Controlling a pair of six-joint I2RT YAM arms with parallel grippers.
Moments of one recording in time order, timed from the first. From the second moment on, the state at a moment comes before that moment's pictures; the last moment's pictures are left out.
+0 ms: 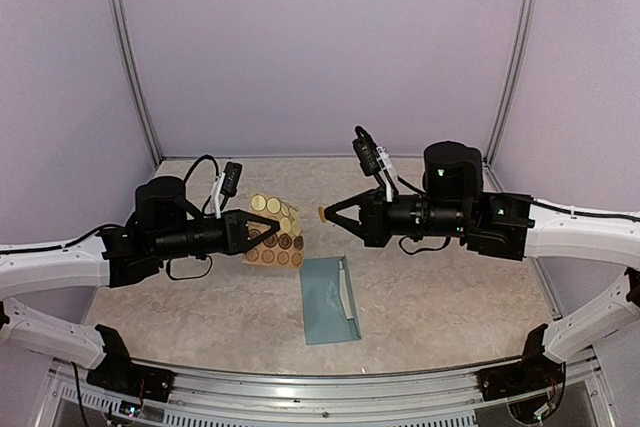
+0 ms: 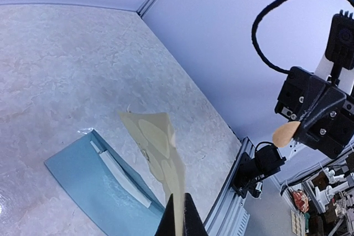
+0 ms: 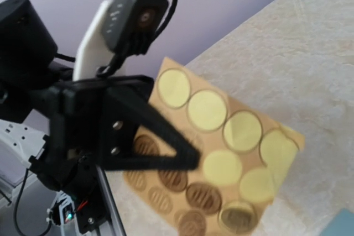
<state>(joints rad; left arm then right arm) -0.84 1.12 0.66 0.25 0.28 -0.64 1.03 1.30 1.02 0.07 -0.22 0.42</state>
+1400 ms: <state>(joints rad) -0.62 1.19 0.62 -0.01 -0.01 -0.67 0.87 1.15 0.77 -0.06 -0.07 0.47</state>
